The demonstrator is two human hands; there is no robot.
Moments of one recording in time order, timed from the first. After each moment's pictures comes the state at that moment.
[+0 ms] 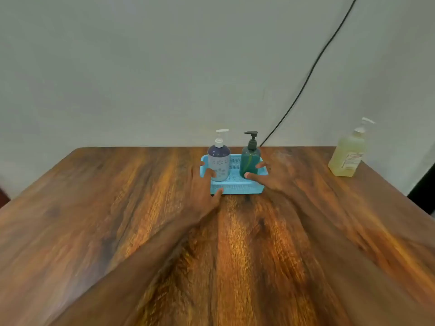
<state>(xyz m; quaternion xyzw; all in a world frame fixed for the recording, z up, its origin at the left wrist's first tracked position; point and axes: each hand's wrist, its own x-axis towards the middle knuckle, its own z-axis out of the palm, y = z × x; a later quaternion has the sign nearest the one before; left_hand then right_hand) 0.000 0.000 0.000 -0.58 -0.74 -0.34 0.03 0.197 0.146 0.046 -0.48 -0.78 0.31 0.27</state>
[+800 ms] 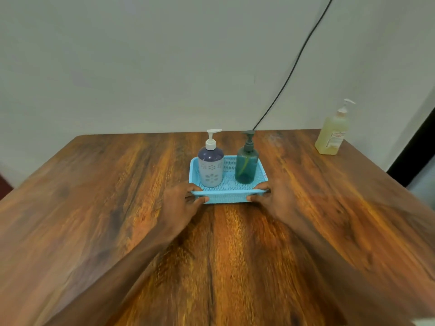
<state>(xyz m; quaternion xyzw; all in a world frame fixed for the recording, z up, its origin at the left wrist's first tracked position) 0.027 -0.130 0.009 -0.55 -0.73 -0.40 -0.05 0.261 0.017 0.014 -0.47 -0.81 0.26 0.23</state>
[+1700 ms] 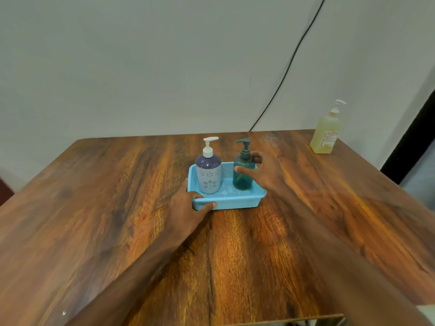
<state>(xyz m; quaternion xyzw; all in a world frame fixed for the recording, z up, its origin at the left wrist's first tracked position) 0.054 -0.139 0.011 -0.54 -0.76 -0.37 -0.08 0.227 0.037 0.058 -0.46 -0.74 0.35 0.35</state>
